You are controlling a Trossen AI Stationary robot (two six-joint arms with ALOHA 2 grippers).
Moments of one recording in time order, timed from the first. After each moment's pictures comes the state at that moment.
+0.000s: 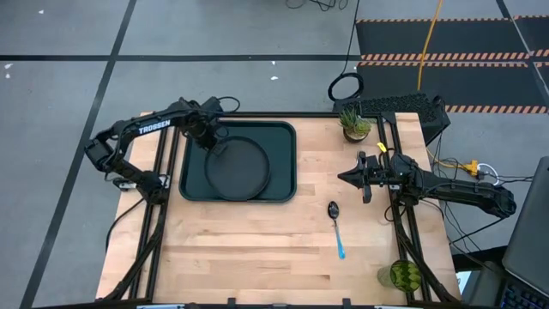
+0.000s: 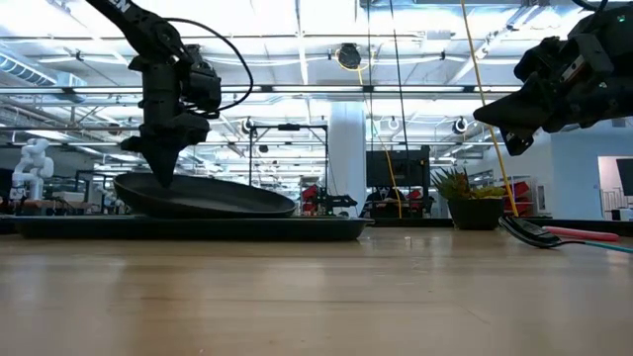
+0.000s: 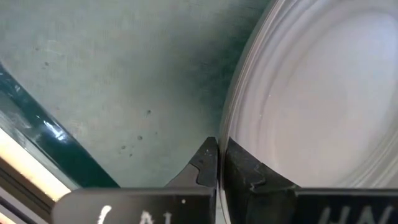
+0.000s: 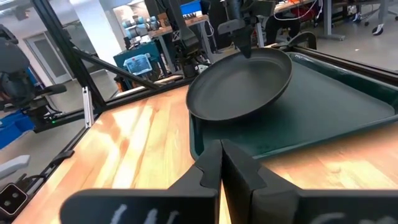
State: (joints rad) left arm 0.78 1.48 1.01 -1.00 0.13 -0.22; right arm -0.29 0.28 0.02 0.16 -0.26 0.27
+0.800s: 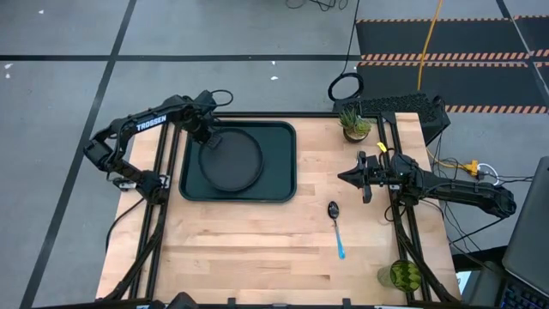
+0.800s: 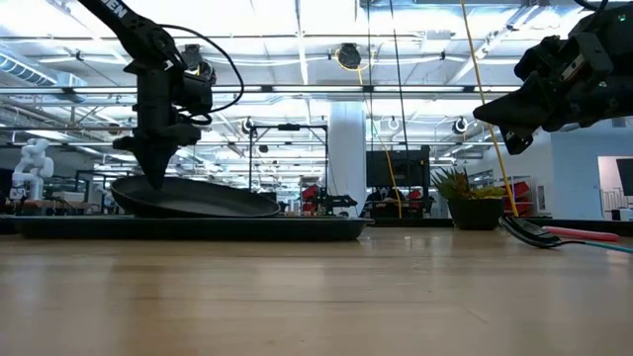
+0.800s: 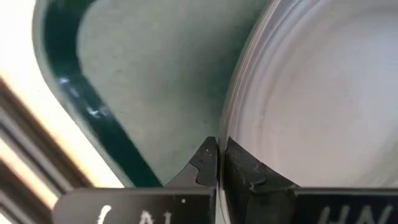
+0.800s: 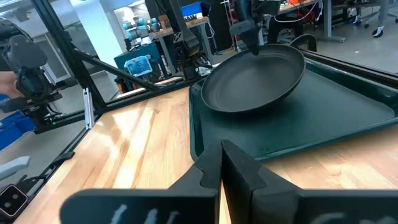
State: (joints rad) left arm 0.89 1.48 1.01 -1.00 0.03 -0.17; right arm -0.29 0.28 0.02 0.17 -0.26 0.27
